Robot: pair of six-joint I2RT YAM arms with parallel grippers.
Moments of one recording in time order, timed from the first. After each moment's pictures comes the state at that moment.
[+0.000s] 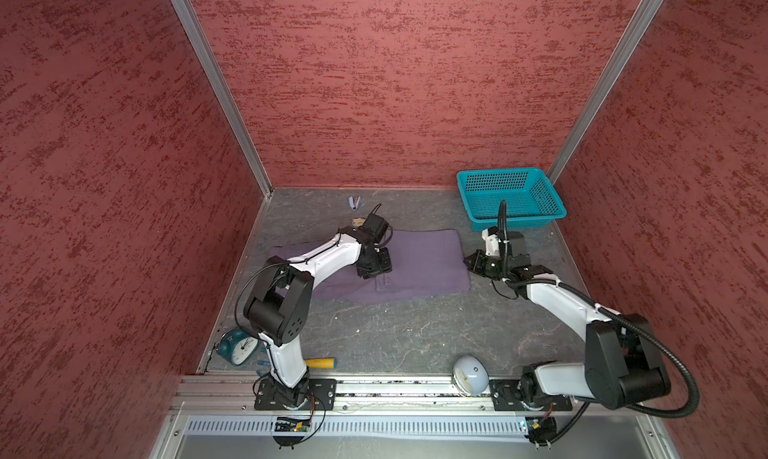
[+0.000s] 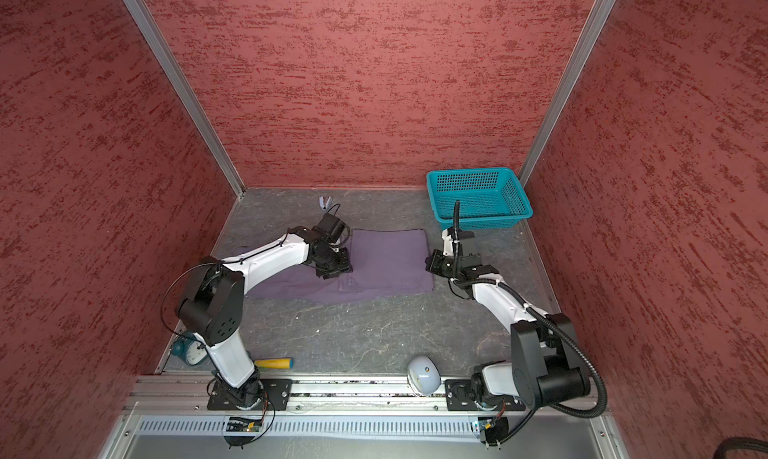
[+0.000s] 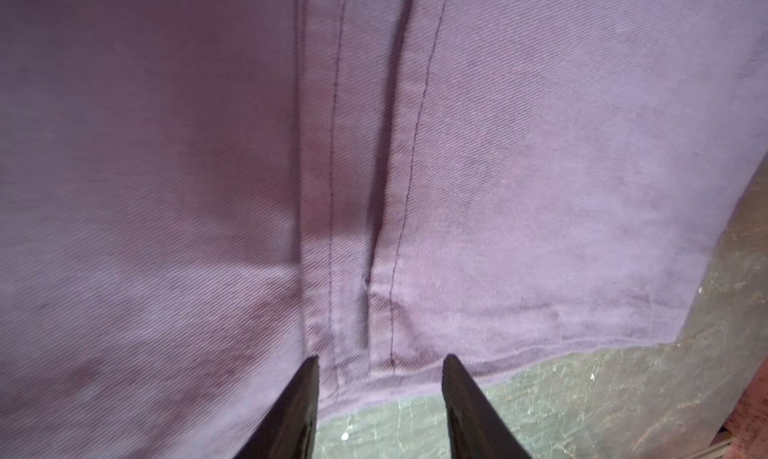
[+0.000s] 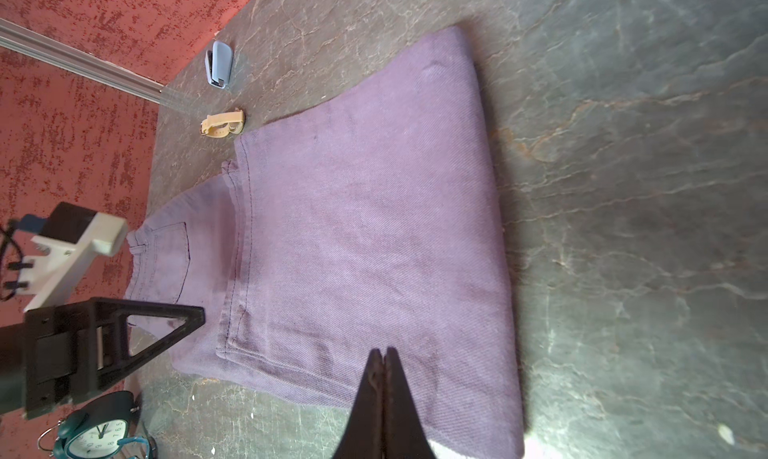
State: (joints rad) left arm -0.51 1.81 1.28 -0.73 0.16 -0.74; right arm 0.19 1.36 0.73 -0.12 -0.38 0.57
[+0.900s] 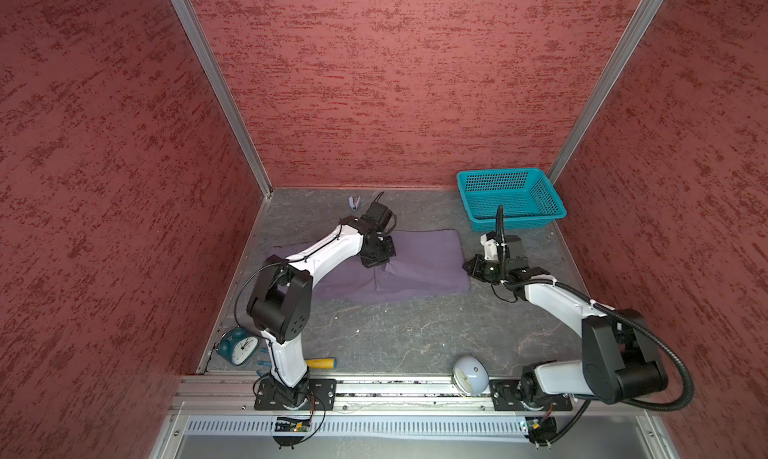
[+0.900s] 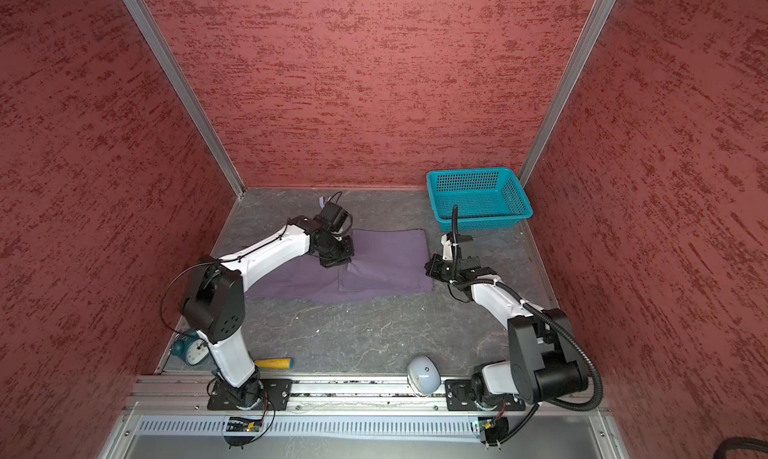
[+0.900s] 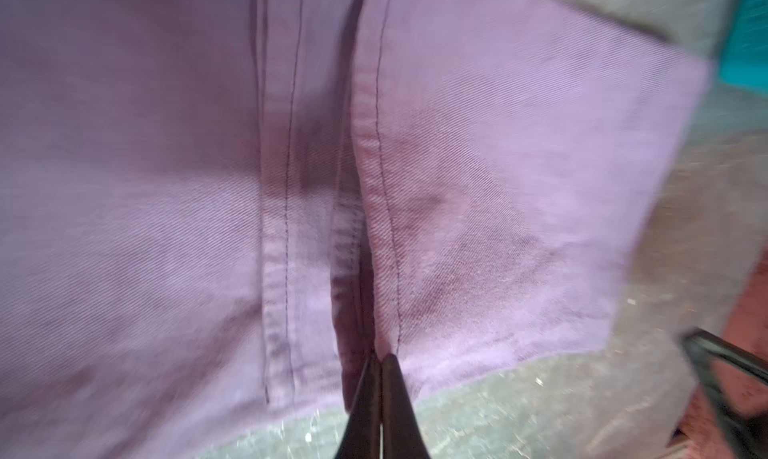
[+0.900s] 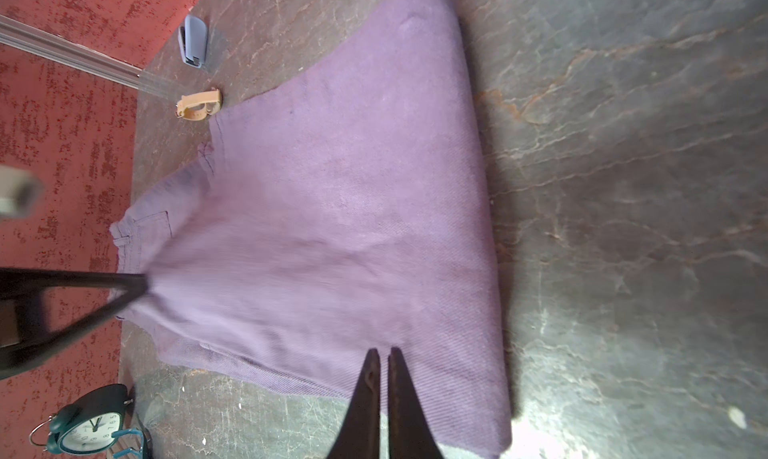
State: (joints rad) left arm -0.52 1.77 1.42 -0.82 0.13 -0.76; right arm 0.19 1.39 0.70 -0.12 -0.39 0.57
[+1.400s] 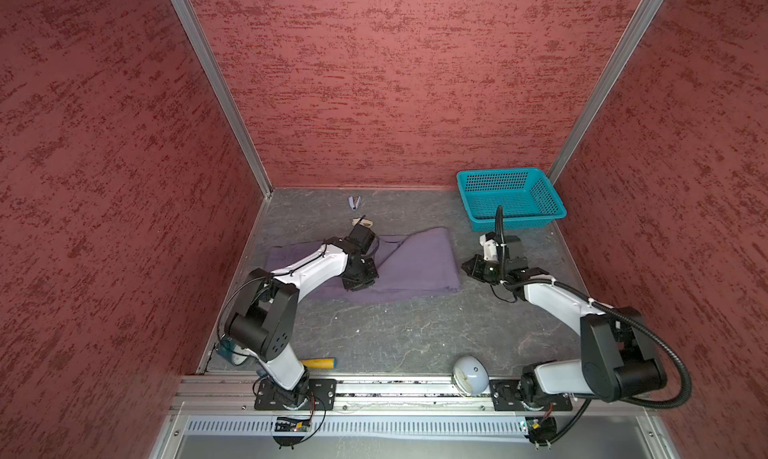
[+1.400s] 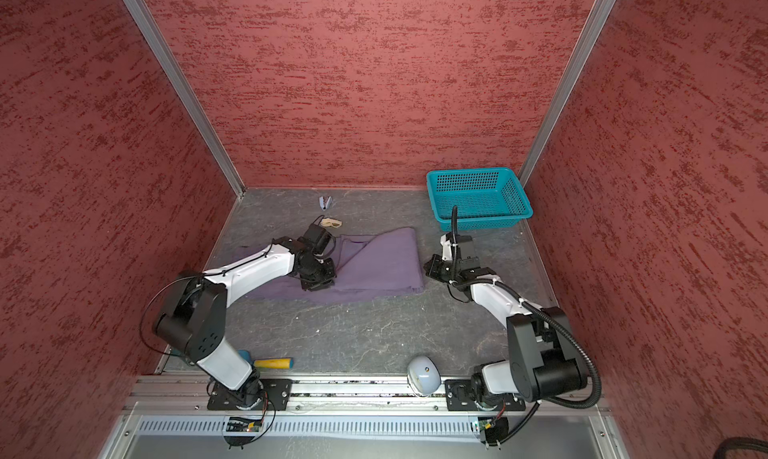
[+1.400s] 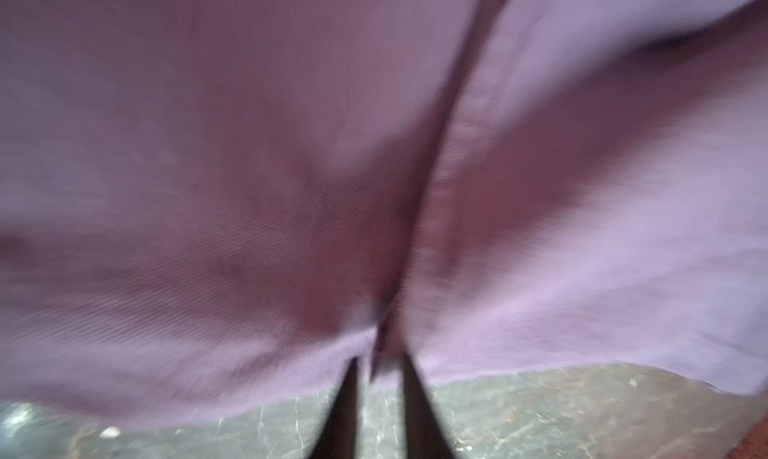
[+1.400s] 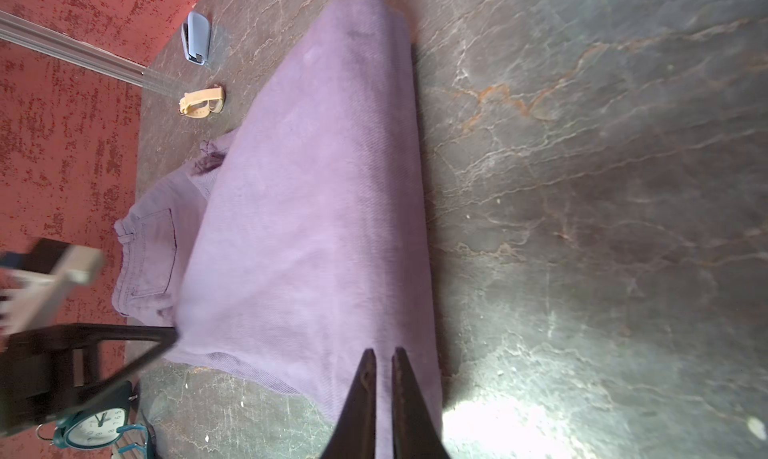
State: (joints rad) left arm -0.47 1.70 1.09 -0.75 0.16 -0.84; right arm 0.19 1.40 0.69 -0.10 -0.41 0.57
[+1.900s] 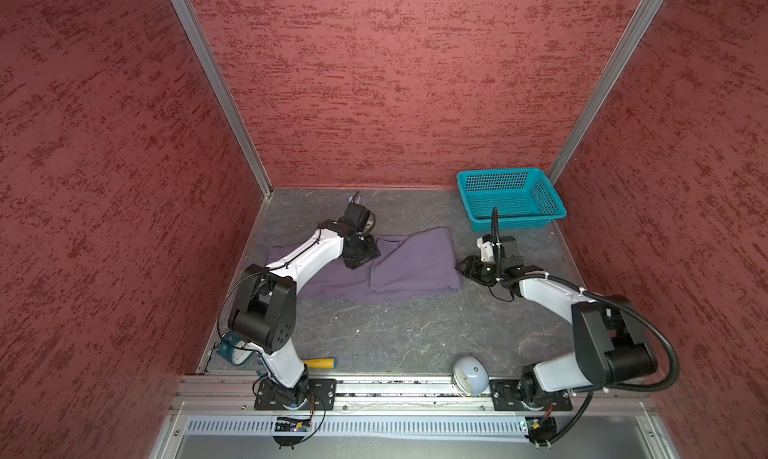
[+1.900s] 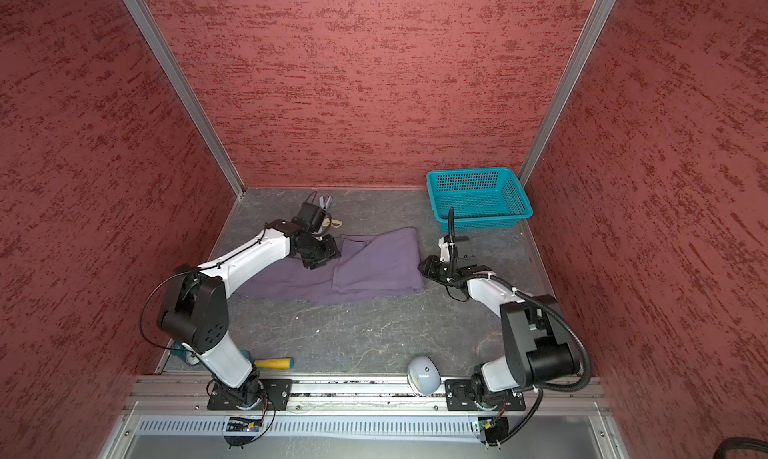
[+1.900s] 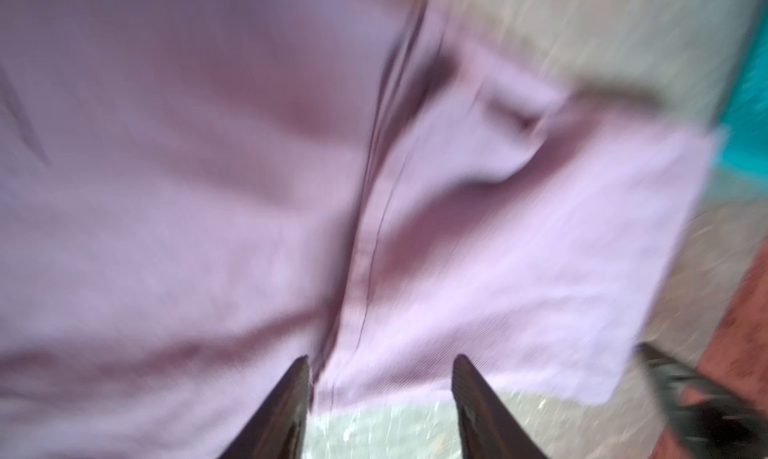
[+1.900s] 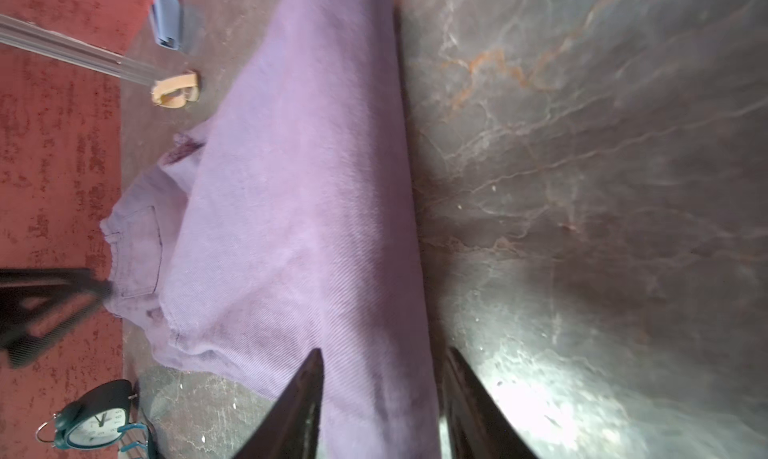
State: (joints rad) left arm -0.37 1.71 1.33 -0.75 0.14 -0.78; right arm 0.20 1.51 0.72 -0.09 -0.42 0.58
